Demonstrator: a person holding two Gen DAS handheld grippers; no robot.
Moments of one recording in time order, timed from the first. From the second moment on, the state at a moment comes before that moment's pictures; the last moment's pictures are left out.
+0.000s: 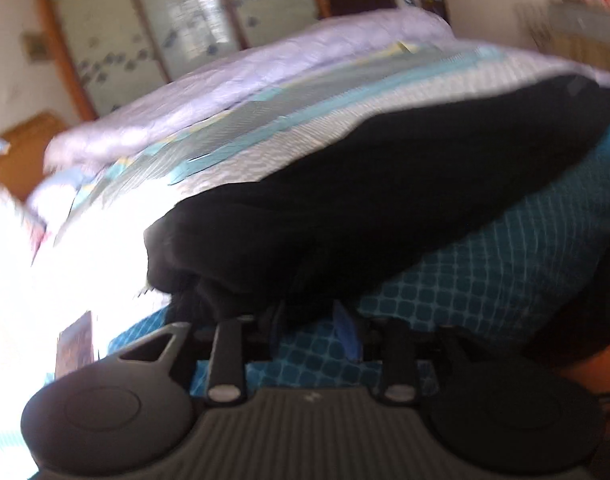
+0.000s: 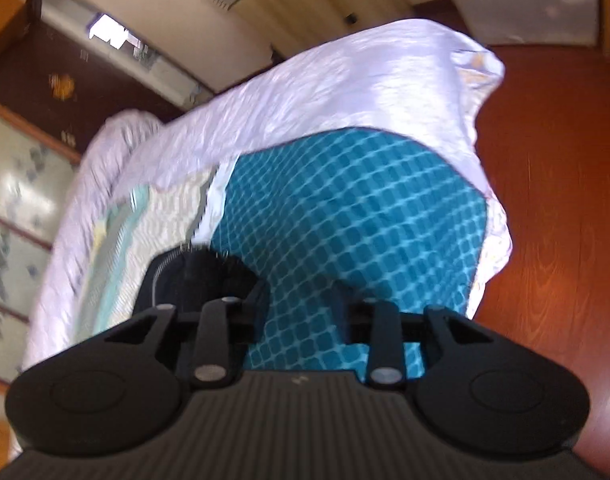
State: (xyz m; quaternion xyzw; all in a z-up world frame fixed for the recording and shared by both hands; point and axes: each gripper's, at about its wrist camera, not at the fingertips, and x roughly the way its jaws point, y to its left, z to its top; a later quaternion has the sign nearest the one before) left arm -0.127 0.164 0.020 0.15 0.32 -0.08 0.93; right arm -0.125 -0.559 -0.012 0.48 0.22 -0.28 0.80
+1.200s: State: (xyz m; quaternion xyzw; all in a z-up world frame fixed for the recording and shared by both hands) left arm -0.106 0.299 -0.020 -0.37 0.39 0.12 0.84; right arm -0.096 -0.408 -0.033 0.38 0.31 -0.12 0.86
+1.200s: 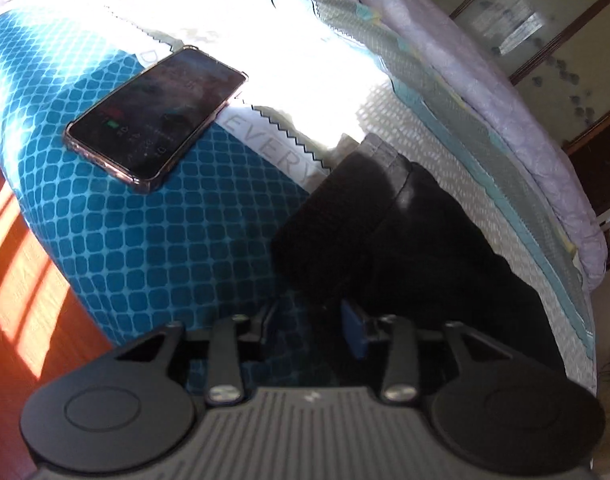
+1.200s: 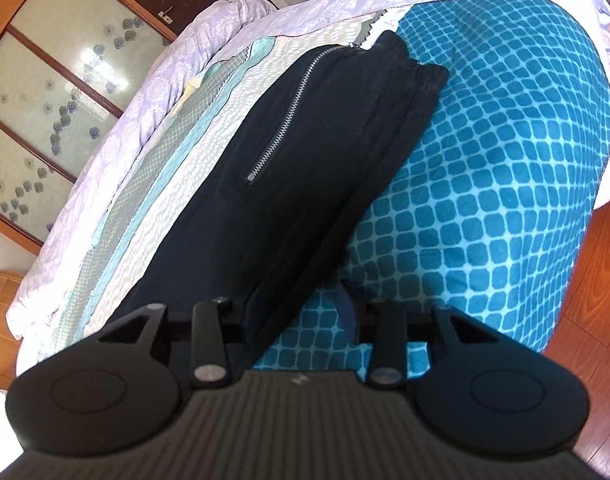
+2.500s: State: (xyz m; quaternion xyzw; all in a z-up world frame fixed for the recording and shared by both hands) left arm -0.027 0.187 0.012 -0.17 0.44 0.07 0.88; right arm -0.088 -0.560 -0.039 0.48 0.21 -0.23 0.82
